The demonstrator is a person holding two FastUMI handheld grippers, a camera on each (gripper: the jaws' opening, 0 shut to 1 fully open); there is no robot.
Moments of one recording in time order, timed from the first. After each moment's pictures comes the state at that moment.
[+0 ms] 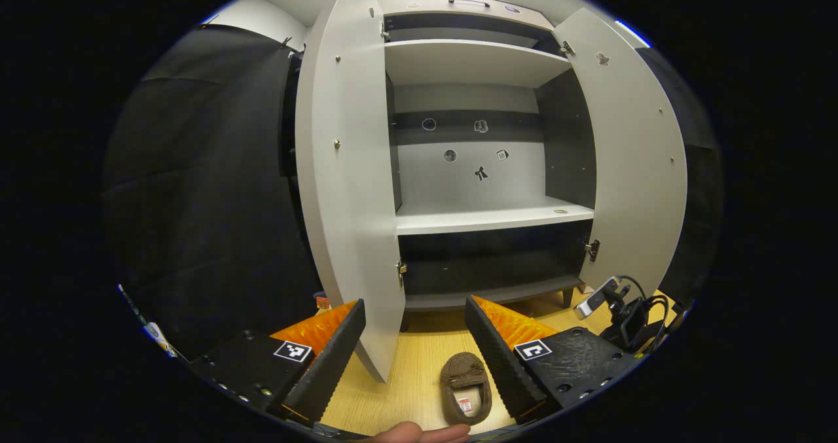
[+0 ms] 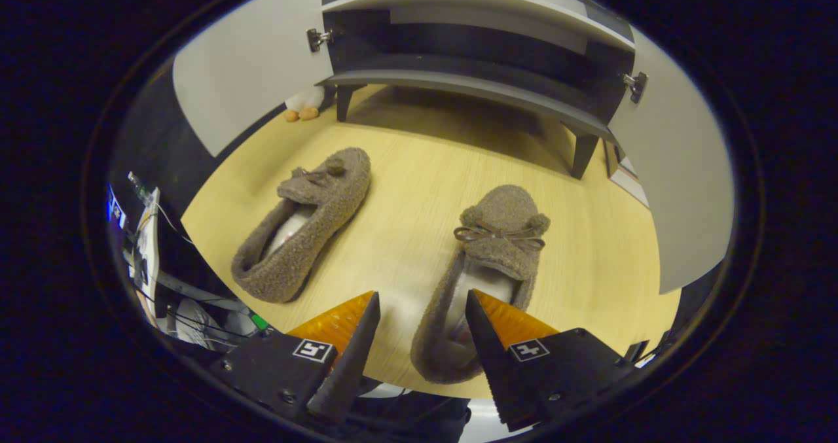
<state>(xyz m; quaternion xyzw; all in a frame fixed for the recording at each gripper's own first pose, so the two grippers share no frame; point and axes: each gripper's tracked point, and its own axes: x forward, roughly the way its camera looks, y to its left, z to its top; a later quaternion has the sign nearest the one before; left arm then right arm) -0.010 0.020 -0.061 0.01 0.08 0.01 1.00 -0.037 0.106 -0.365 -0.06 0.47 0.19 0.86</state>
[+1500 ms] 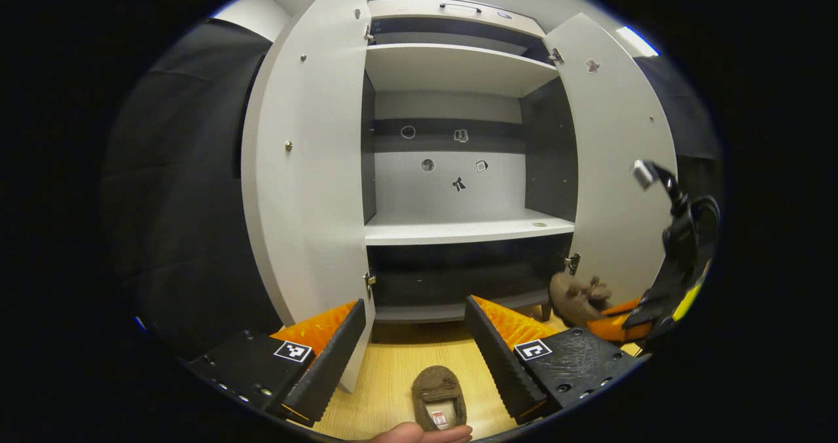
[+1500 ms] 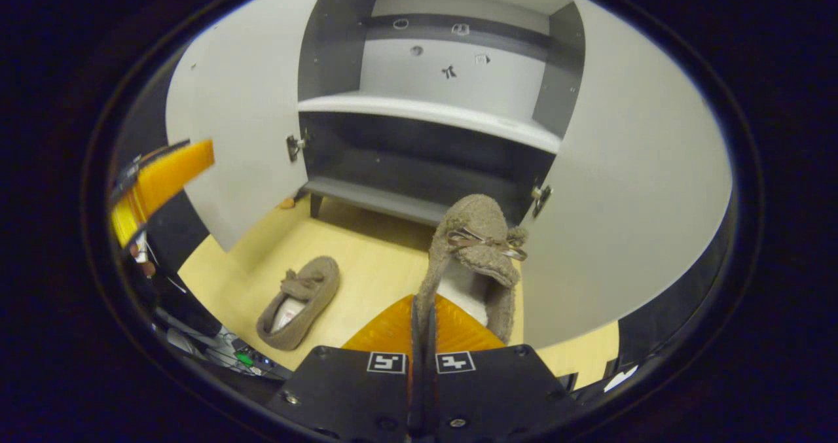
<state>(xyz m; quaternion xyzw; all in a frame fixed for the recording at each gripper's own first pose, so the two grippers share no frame) 0.011 -0.016 -0.059 -0.01 0.06 -0.03 1.00 0.010 0.053 -0.153 -0.05 0.28 0.12 0.95</state>
